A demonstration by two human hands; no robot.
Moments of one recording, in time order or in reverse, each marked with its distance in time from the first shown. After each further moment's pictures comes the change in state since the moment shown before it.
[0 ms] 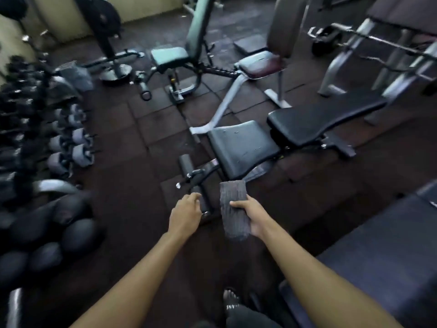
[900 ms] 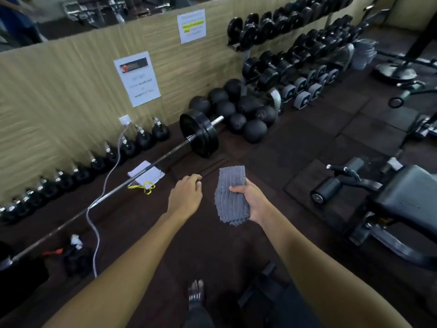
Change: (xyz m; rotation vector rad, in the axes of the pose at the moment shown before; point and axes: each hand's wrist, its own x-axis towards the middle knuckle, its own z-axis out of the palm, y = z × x) left_hand -0.548 0.060 0.074 -0.148 0.675 -1.078; right_hand -0.313 0.182 -0.006 -0.826 -0.960 0.386
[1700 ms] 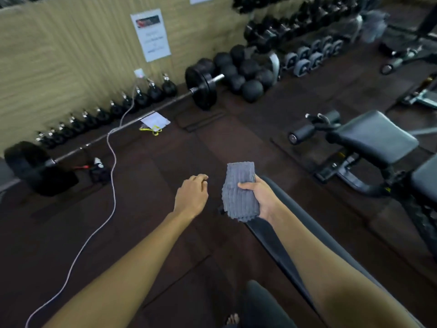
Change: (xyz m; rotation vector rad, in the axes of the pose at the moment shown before) left_hand -0.512 0.083 0.120 -0.014 0.004 -0.075; right_hand -0.414 0.243 -0.190 -0.068 -0.054 0.038
